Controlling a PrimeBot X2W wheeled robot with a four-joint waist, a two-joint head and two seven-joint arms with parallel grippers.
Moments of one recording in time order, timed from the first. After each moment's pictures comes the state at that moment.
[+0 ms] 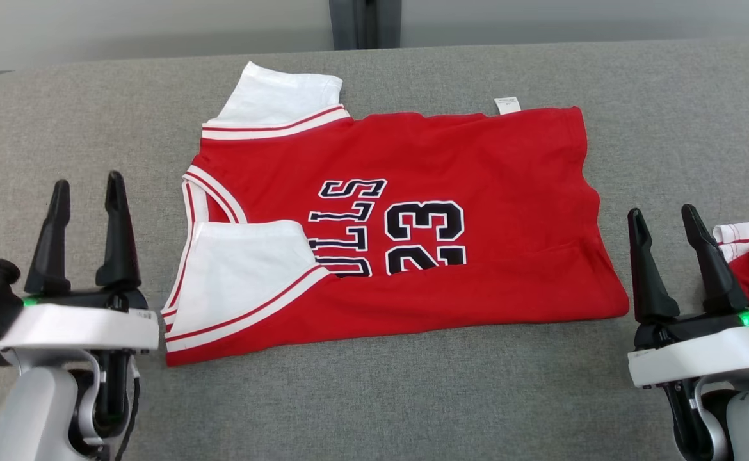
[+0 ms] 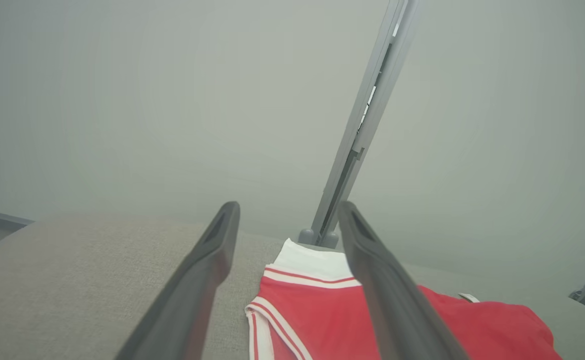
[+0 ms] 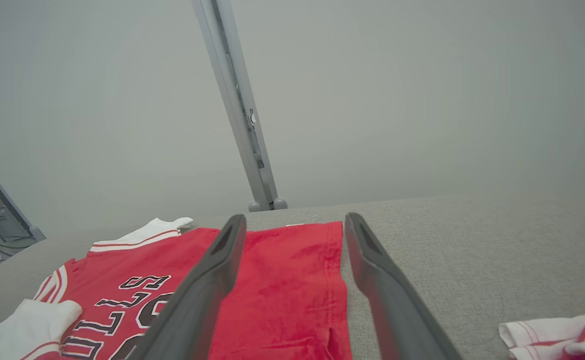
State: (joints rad) left arm -0.27 0.34 -0.19 0.06 -0.71 0.14 -0.26; right arm -0.15 -0.07 -0.01 -0.02 0.29 0.13 -0.11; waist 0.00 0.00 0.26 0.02
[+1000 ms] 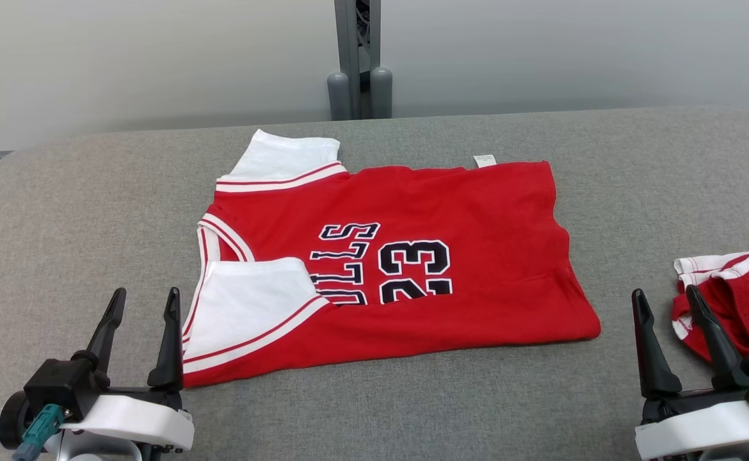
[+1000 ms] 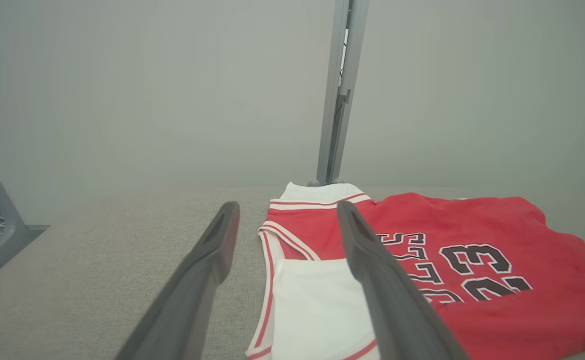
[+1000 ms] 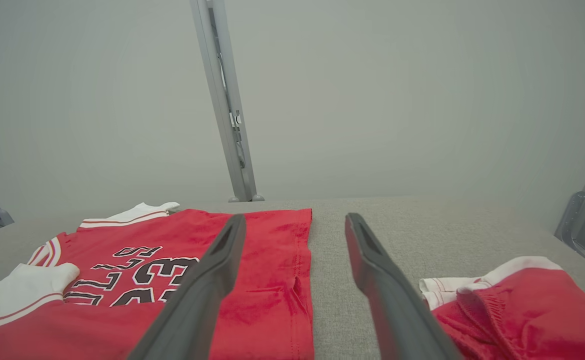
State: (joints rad) left arm -0.05 0.30 -0.21 0.13 -0.45 0.12 -0.26; right arm 0.04 -0.05 -0.04 -0.02 0.19 0.13 -0.16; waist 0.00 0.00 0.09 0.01
